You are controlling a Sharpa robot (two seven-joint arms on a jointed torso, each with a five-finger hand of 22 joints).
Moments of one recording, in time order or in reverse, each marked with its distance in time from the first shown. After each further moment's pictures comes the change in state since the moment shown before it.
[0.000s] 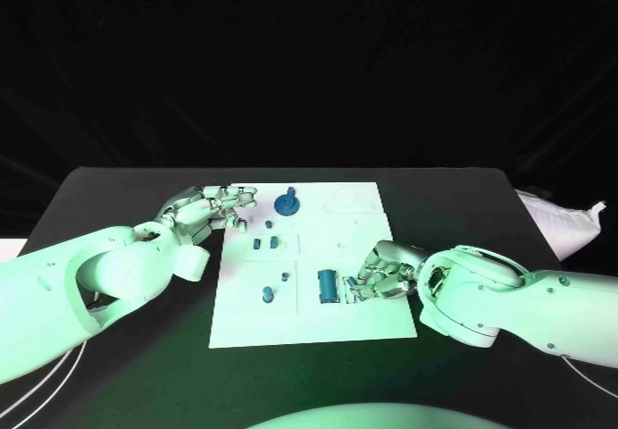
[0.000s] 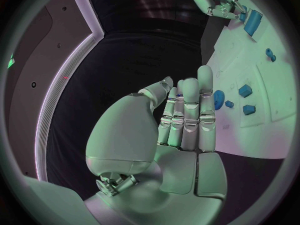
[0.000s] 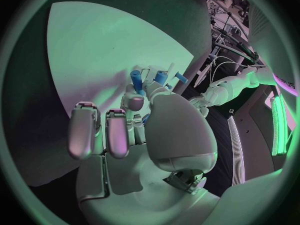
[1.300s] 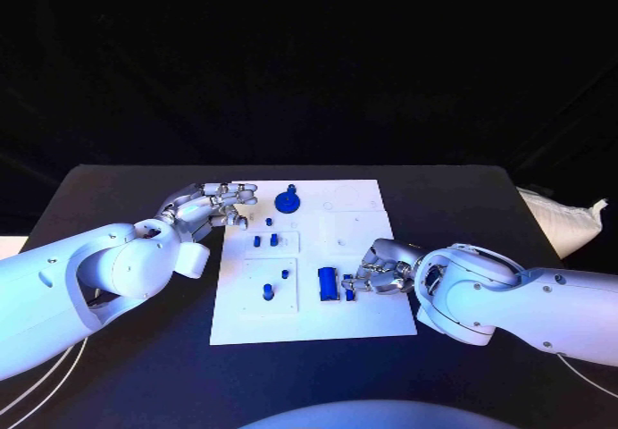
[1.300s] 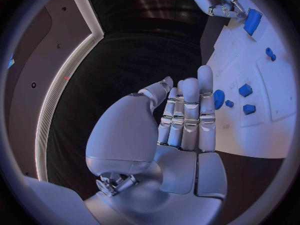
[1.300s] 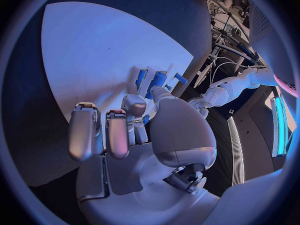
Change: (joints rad) left arm 0.000 0.000 0.000 -0.001 -0.002 -0.002 0.001; left_hand 0.000 0.000 0.000 0.000 0.000 -0.009 0.002 0.000 -0.001 -0.009 0.002 0.000 0.000 -0.003 0.003 0.000 -0.004 0.000 0.000 0.000 -0.004 -0.001; right arm 0.000 0.016 0.000 0.000 -0.010 -0.001 -0.017; right_hand -0.184 0.017 -0.125 0.033 -0.016 0.031 -0.013 0.010 0.021 0.032 -0.007 0.051 0.061 0.000 -0.007 0.008 0.000 0.000 0.005 -0.005 0.004 0.014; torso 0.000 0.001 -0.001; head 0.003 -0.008
